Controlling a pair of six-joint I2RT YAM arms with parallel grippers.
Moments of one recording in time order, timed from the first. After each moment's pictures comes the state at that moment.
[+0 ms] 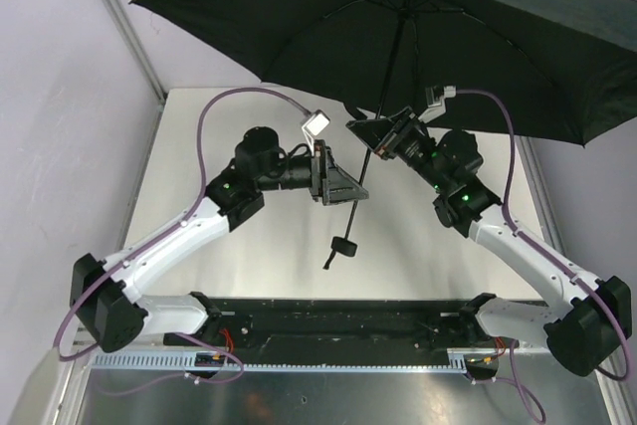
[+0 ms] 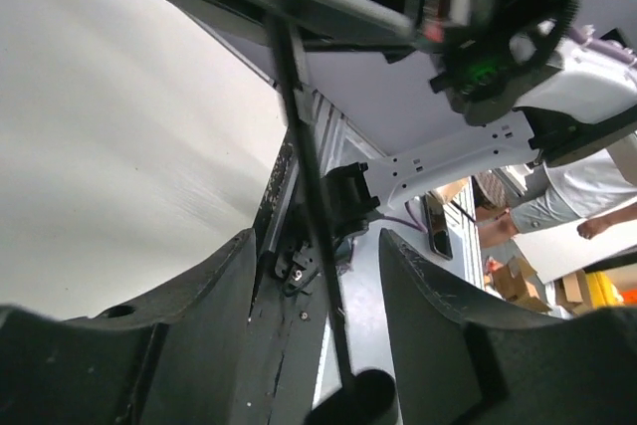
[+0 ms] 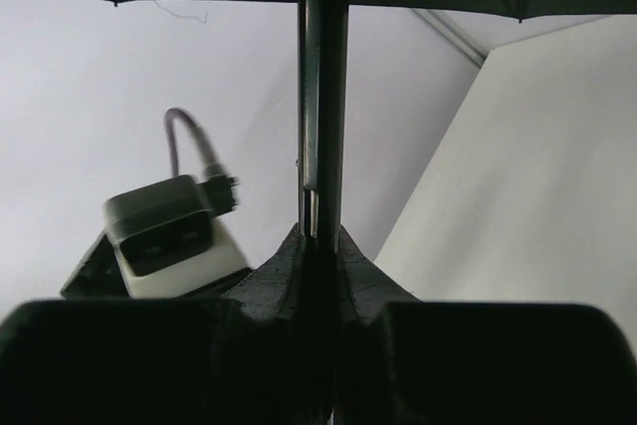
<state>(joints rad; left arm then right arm) -0.73 1.23 1.07 0.06 0.70 -0.66 0.58 1.14 0.97 0.38 -0.21 1.00</state>
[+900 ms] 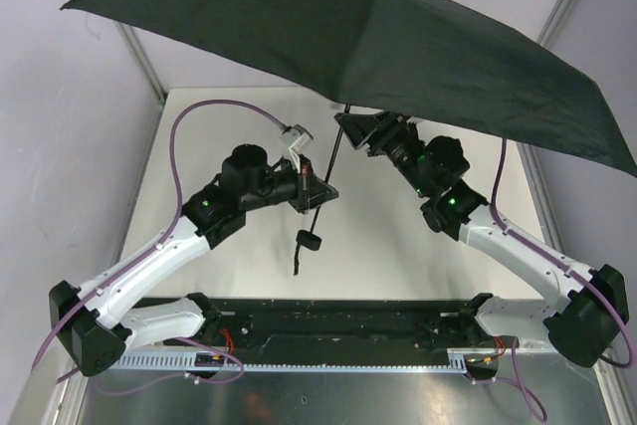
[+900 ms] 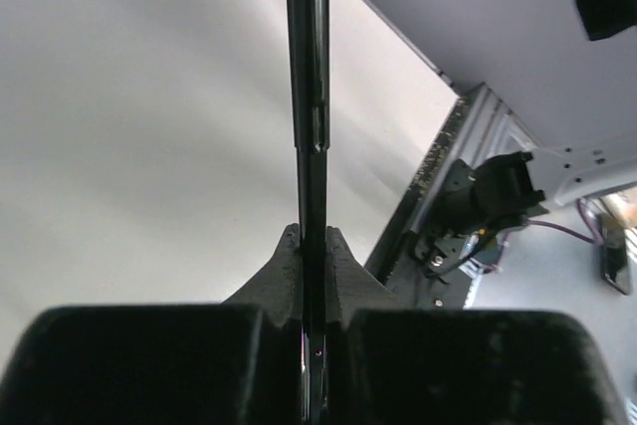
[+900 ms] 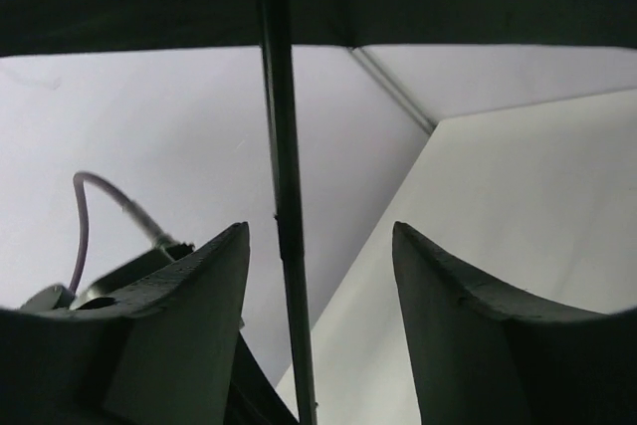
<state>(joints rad) -0.74 1.08 0.99 -0.18 0.39 -0.39 0.70 1.17 0.98 0.45 0.02 0.81</state>
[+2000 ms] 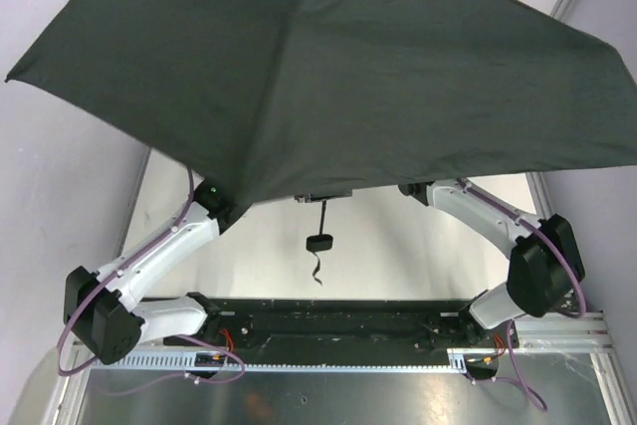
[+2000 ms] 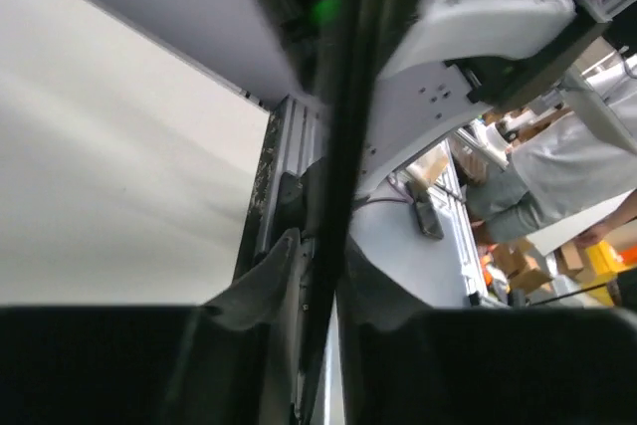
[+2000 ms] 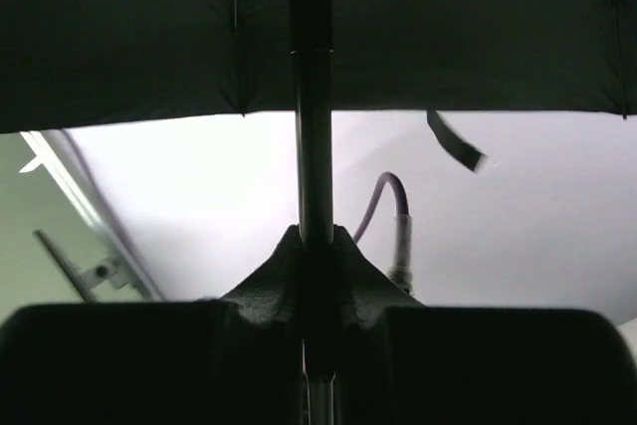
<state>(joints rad) -0.61 1.19 0.99 0.18 0.88 -0.67 0.64 1.47 1.18 1.04 -0.43 1.11</state>
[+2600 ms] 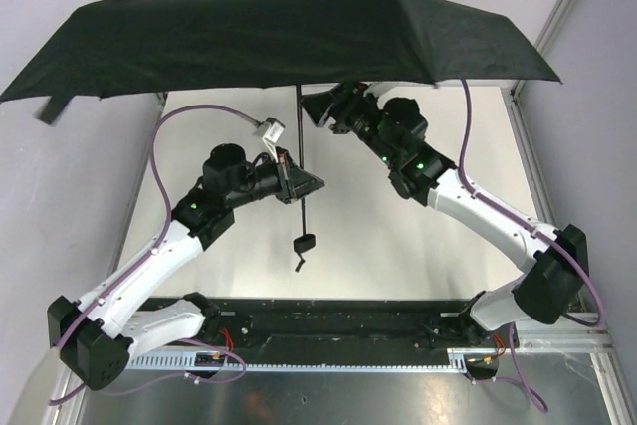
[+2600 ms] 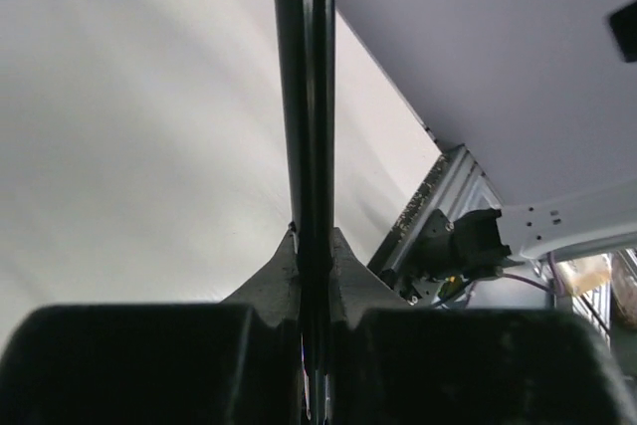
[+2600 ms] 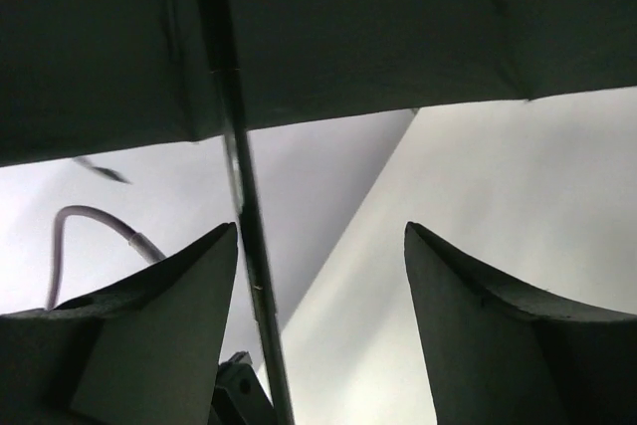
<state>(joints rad) -0.59 1.03 0.90 -0.08 0.46 -0.56 0.74 1.44 1.31 0.29 0.02 0.76</state>
